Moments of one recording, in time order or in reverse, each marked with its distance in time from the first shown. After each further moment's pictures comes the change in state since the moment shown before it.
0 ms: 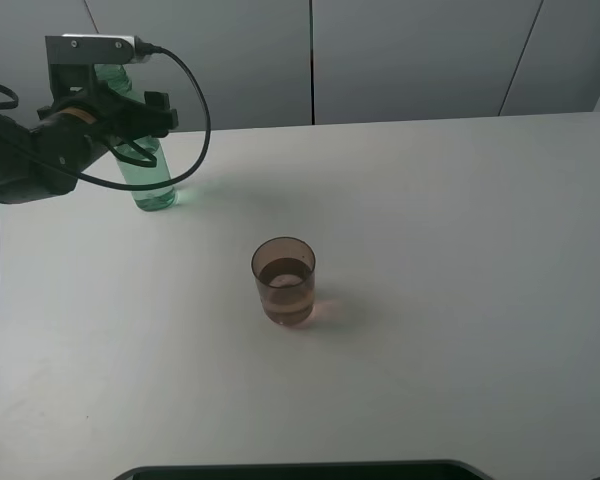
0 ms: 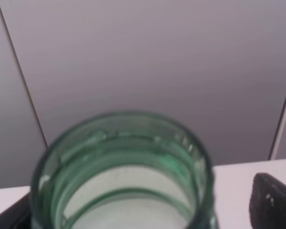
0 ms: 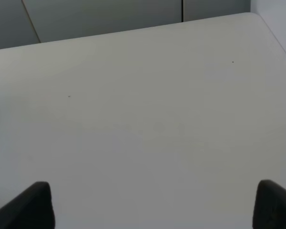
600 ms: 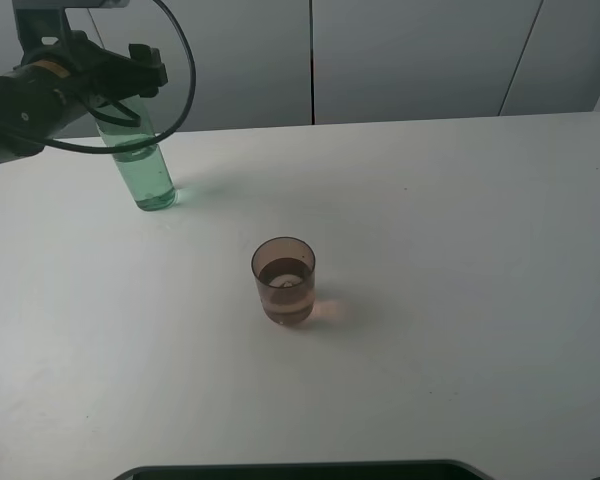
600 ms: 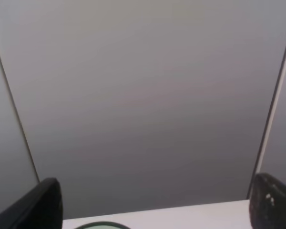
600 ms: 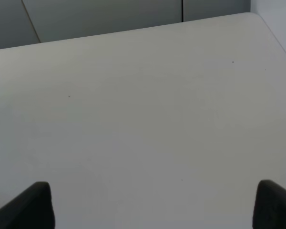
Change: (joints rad) left arm 0.000 -0.121 -0.029 0.007 0.100 0.005; right arm 0.000 0.000 0.000 0.000 0.000 0.000
